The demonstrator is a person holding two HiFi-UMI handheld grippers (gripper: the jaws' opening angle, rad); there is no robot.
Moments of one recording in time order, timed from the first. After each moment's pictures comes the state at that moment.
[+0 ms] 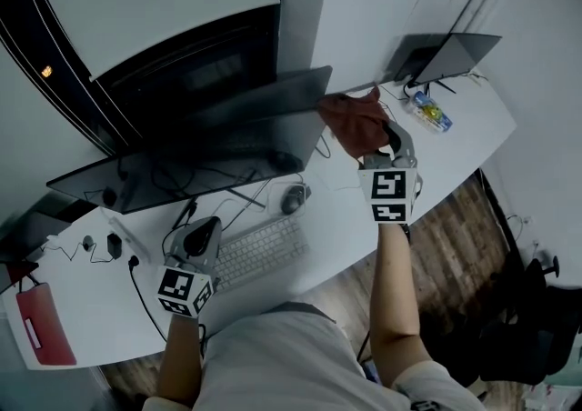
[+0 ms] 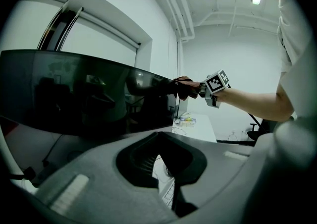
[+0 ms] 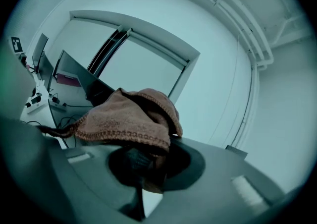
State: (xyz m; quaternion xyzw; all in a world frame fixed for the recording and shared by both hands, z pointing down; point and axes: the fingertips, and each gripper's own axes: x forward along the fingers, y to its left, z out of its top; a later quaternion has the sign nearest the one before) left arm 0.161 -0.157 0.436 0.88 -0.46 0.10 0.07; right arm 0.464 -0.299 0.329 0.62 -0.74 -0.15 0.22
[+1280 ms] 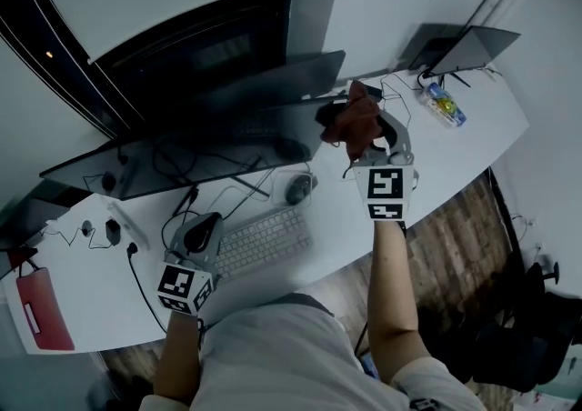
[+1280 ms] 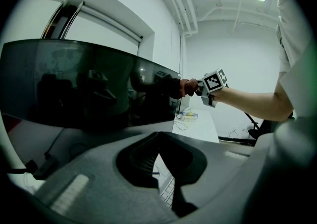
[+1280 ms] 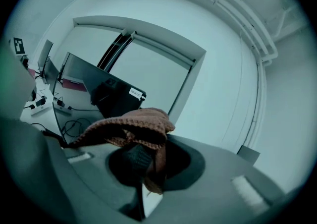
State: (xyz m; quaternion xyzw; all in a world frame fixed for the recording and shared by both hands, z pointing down) left arm 0.159 -0.158 0.460 0.87 -0.47 0.12 0.09; right arm 0.435 -0.319 0.357 0.59 -0.77 -0.15 0.20
